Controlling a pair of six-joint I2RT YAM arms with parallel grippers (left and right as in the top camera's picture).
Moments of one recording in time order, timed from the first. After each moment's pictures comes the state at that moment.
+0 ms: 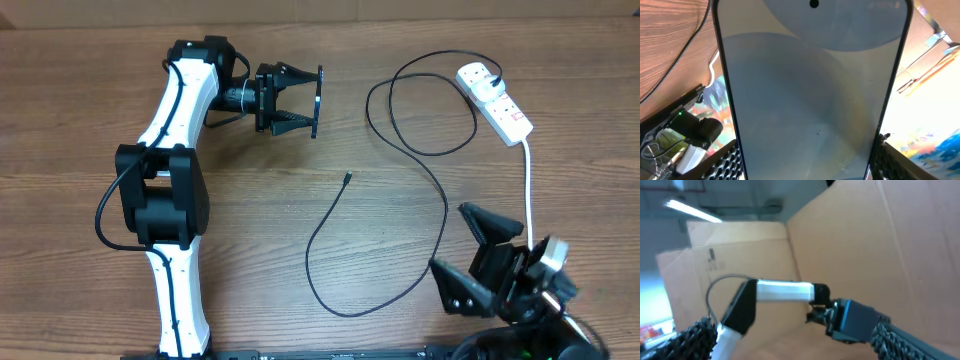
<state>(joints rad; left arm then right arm) -0.09 2.35 2.05 -1.41 1.52 -0.53 0.05 0.04 0.21 0.36 -0.68 0.69</state>
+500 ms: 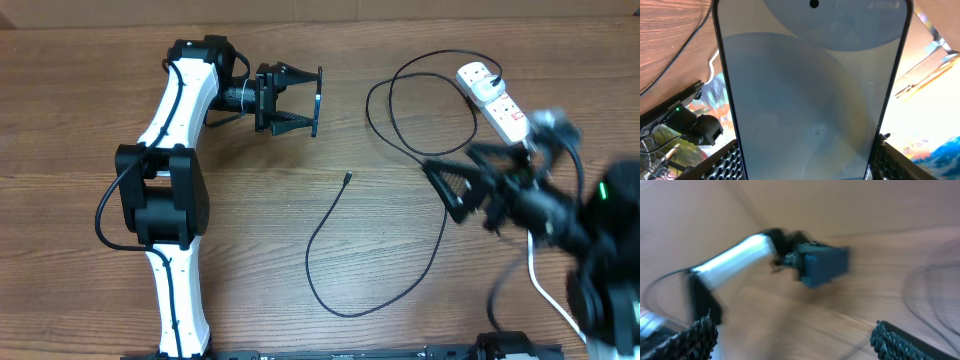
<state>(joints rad) -0.09 2.35 2.05 -1.41 1.51 -0.57 0.05 0.90 1.21 -0.65 -0.80 0.34</state>
